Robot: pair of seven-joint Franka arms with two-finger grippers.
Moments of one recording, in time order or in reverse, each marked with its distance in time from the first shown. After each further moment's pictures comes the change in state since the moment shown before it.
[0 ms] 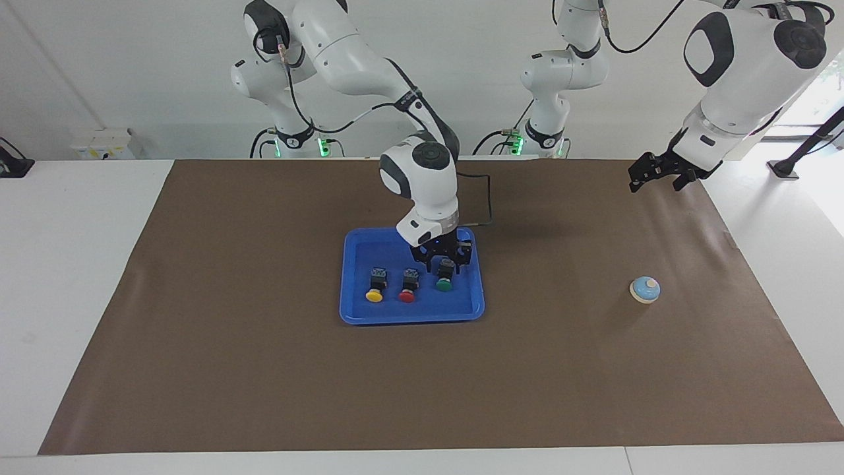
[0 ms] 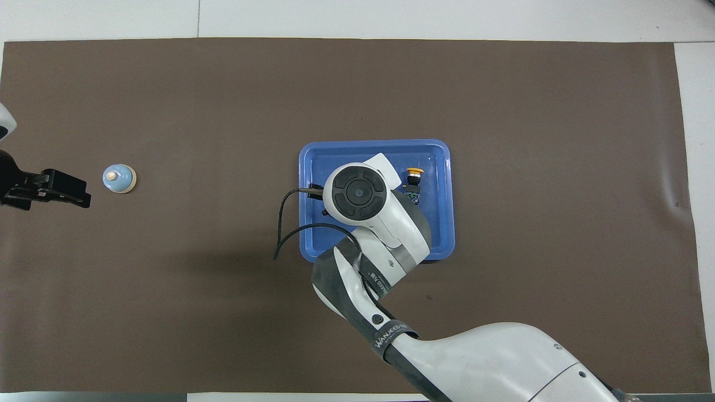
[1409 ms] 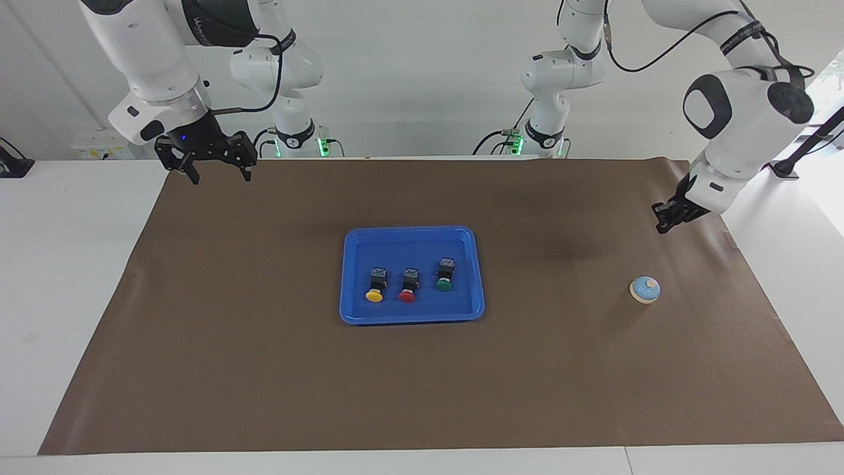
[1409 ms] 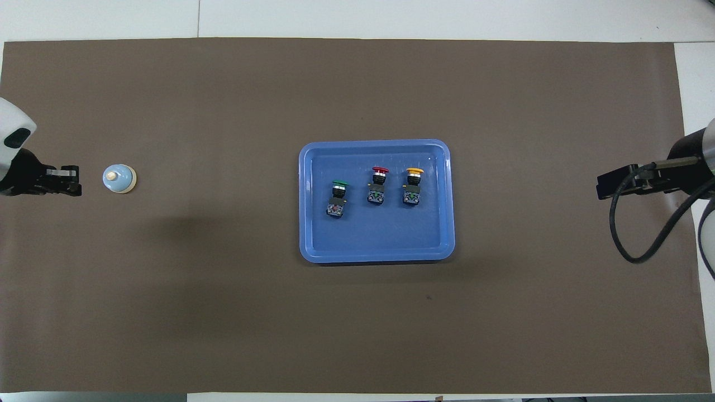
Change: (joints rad) left arm 0.080 0.128 0.008 -0.186 0.000 0.419 -0.001; right arm -0.600 -0.510 0.007 0.028 0.001 -0.730 -0.899
